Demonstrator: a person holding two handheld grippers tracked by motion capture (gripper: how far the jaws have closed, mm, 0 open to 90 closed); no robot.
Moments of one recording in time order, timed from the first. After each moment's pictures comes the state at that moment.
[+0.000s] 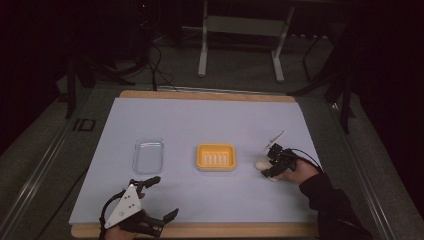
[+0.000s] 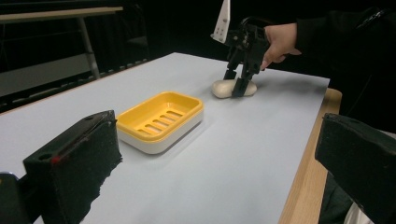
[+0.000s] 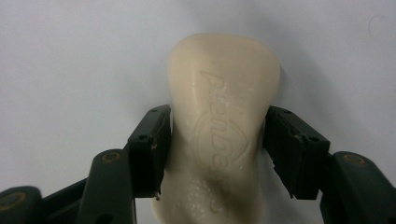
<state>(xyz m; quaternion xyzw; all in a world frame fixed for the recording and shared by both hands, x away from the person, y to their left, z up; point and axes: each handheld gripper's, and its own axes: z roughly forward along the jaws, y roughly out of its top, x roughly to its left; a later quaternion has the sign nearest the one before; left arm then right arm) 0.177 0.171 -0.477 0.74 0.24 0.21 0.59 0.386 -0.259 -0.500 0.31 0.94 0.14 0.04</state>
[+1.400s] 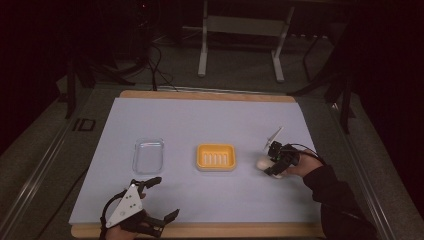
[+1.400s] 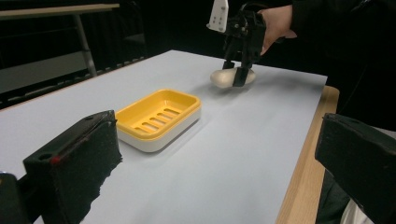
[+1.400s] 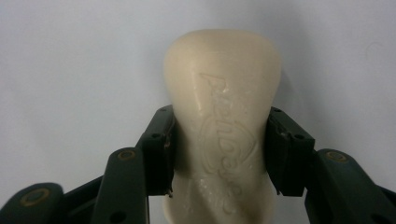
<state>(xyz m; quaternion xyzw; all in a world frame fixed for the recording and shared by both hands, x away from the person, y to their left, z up) 0.178 0.170 -0.478 0.75 0.24 0.21 0.59 0.390 -0.255 -0.479 0.24 0.96 0.11 0.02</state>
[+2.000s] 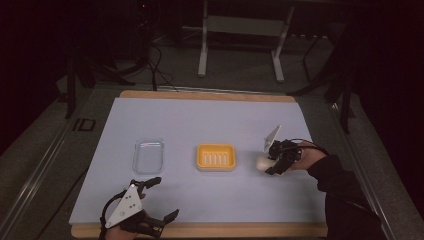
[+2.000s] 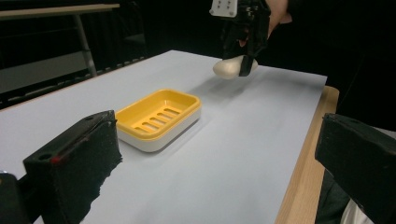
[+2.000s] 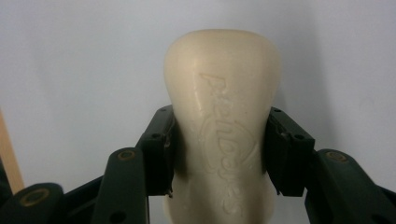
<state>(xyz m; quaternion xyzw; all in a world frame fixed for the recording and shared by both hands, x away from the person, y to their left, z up) 0.177 0.171 -0.478 0.75 0.24 0.21 0.59 0.386 -0.249 -0.454 0.11 0.99 0.12 0.01</state>
